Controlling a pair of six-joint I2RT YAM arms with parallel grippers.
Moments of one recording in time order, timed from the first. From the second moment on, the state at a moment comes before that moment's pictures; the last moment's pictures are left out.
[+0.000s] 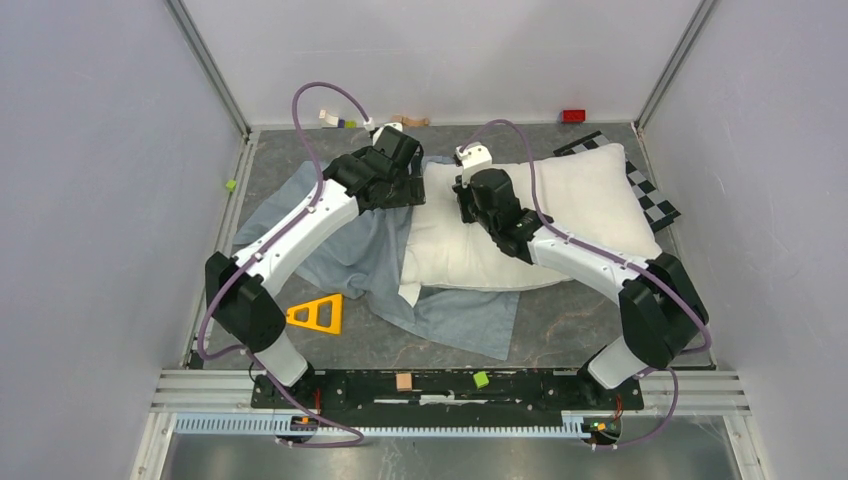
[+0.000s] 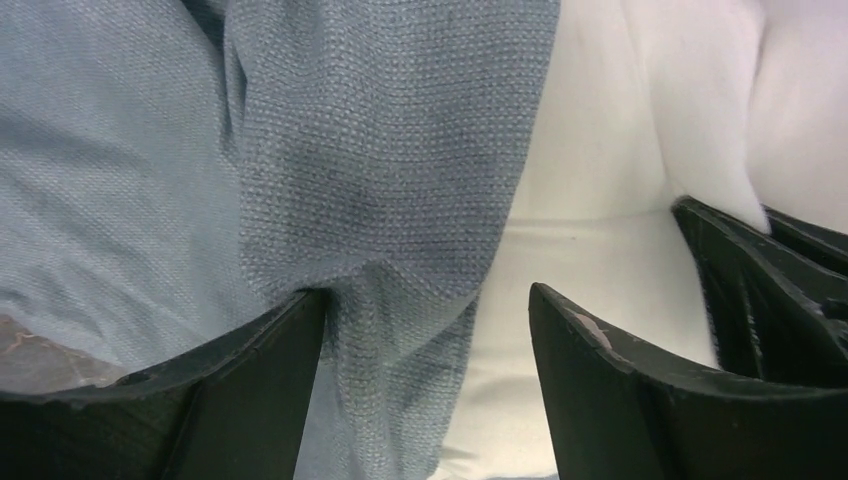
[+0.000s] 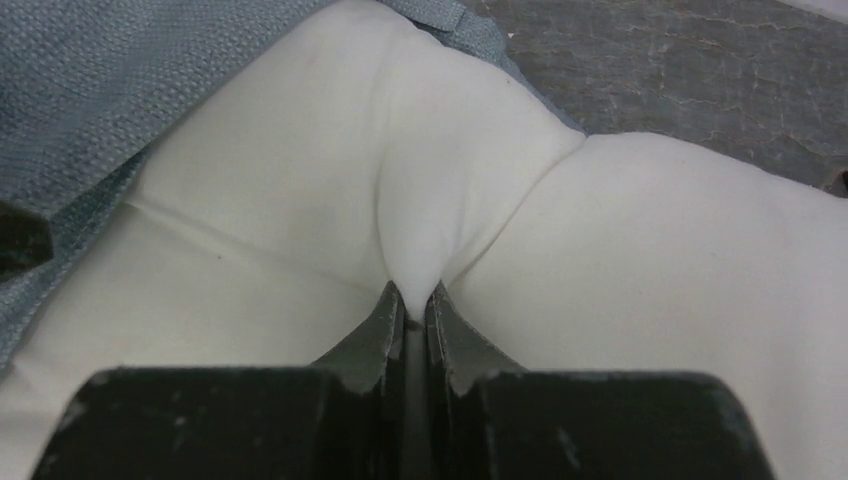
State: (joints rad) left arm -0.63 1.65 1.61 -0.86 -0.32 -0.59; right arm 0.69 1.56 1.06 0.07 0.27 0.11
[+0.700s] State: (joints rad) left arm -0.65 1.72 1.83 -0.95 -0.45 -0.53; right arm 0.67 1.44 1.09 -0.11 0.19 -0.34
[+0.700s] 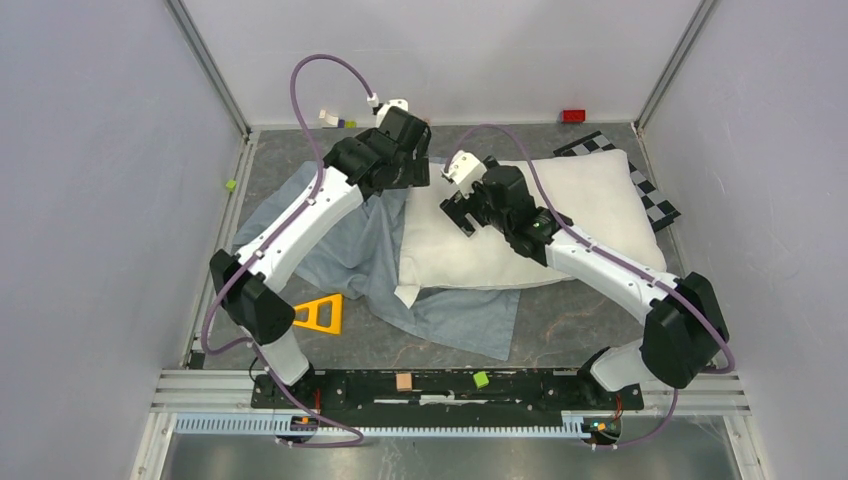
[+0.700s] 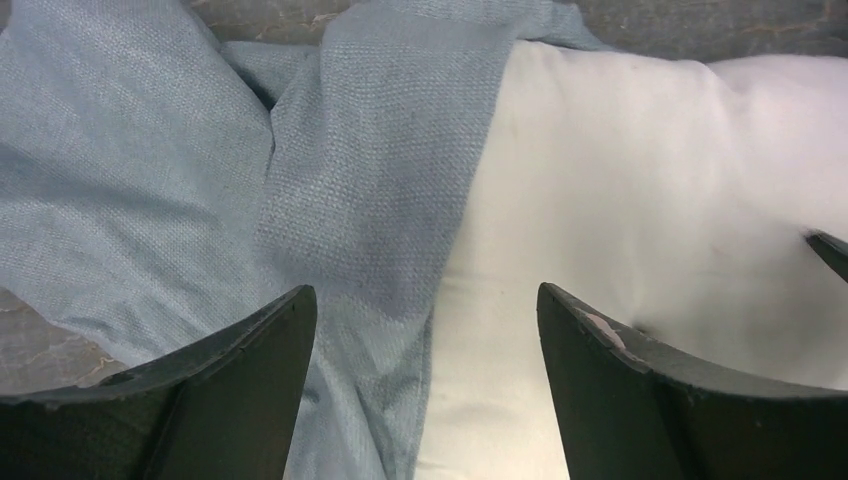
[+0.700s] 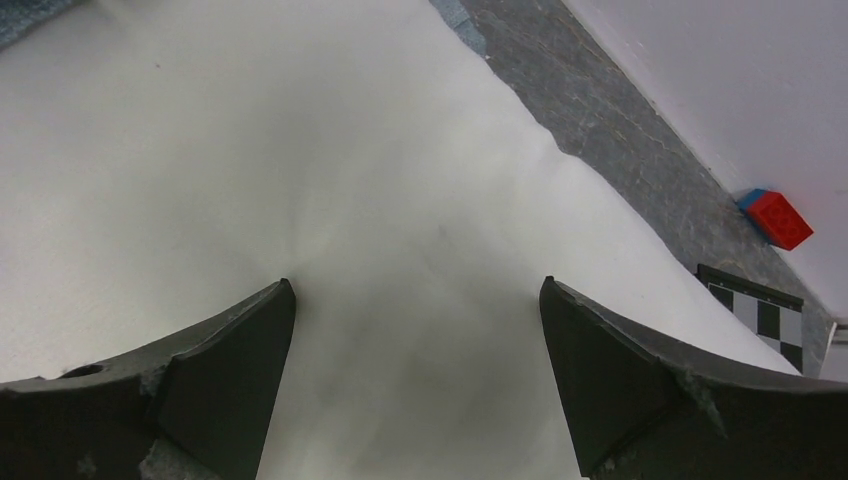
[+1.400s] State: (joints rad) left arm -0.77 1.58 1.38 -0.87 -0.52 -0.59; right arm 0.62 1.31 0.94 -0.01 0.04 -0.25
